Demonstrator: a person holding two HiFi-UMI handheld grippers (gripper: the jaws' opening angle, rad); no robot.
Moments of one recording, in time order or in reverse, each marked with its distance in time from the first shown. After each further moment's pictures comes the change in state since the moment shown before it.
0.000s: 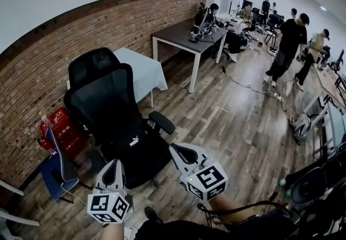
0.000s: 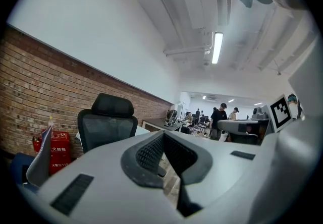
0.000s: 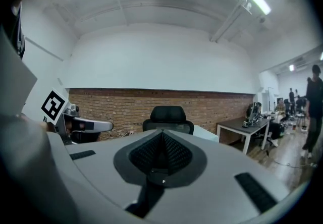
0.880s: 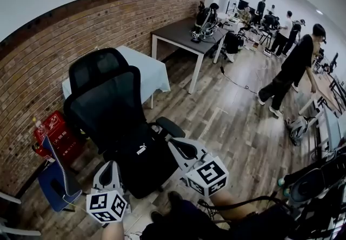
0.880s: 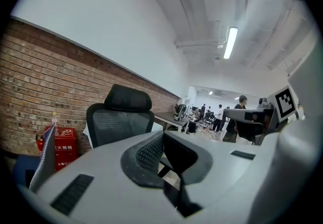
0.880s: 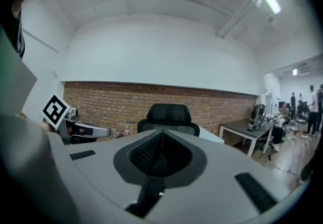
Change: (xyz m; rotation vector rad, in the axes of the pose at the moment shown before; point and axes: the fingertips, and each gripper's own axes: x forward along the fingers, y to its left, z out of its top) left arm 0.060 0.137 -0.004 -0.041 0.070 0.049; right arm 0.133 0.011 0.018 -0.046 0.032 -0.011
